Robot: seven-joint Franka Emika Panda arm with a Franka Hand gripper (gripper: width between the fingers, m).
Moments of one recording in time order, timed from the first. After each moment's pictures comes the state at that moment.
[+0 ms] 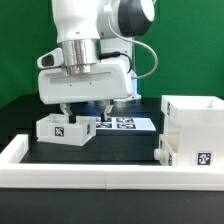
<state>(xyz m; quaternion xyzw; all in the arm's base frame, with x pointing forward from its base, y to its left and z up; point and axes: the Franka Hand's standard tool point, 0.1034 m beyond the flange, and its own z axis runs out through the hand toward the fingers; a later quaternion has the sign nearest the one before) 0.437 -0.089 0.034 -0.98 0.19 -0.04 0.07</state>
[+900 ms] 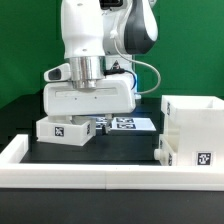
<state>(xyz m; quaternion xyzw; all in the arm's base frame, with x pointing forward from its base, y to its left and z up) 0.421 -0.082 0.005 -0.99 0.15 -0.06 0.05</state>
